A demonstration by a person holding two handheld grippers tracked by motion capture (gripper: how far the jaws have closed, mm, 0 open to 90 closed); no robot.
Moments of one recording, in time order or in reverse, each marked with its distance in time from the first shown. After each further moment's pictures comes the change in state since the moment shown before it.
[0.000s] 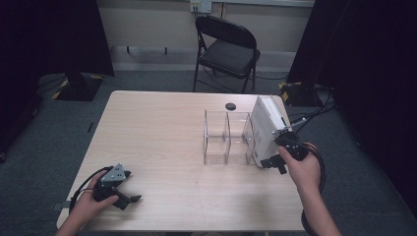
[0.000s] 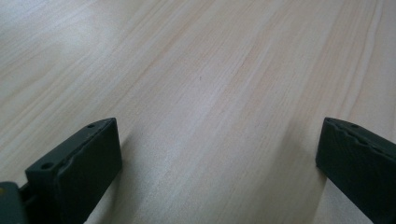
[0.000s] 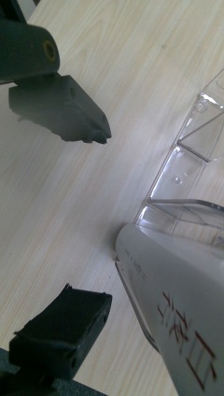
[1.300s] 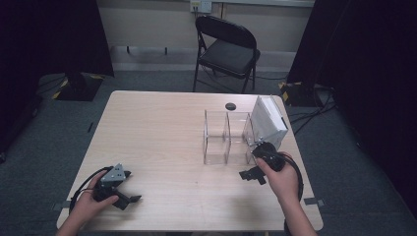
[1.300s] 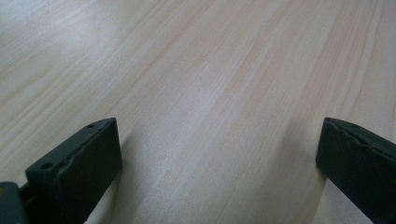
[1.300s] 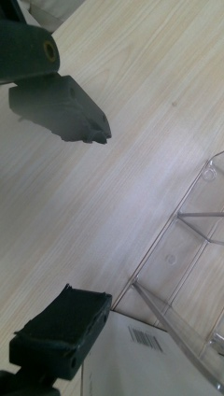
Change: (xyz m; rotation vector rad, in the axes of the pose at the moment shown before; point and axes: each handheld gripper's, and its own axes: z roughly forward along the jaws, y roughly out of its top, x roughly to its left) left arm 0.000 0.000 0.000 -0.006 -0.002 0.002; right arm 0.047 -0.002 0.038 -0.012 0.129 -0.094
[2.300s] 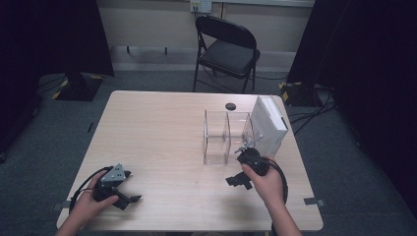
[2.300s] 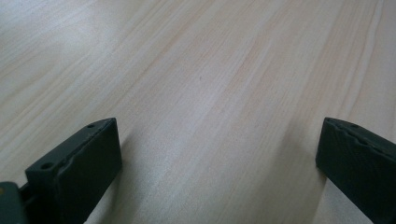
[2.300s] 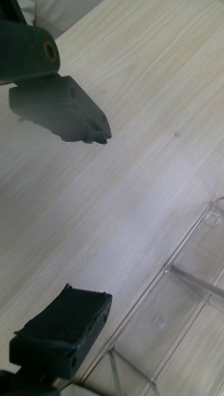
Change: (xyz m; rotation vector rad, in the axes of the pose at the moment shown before) left arm 0.000 0.000 0.000 0.003 0.001 -0.001; right arm 0.025 0.006 0.033 0.021 0.066 -0.070
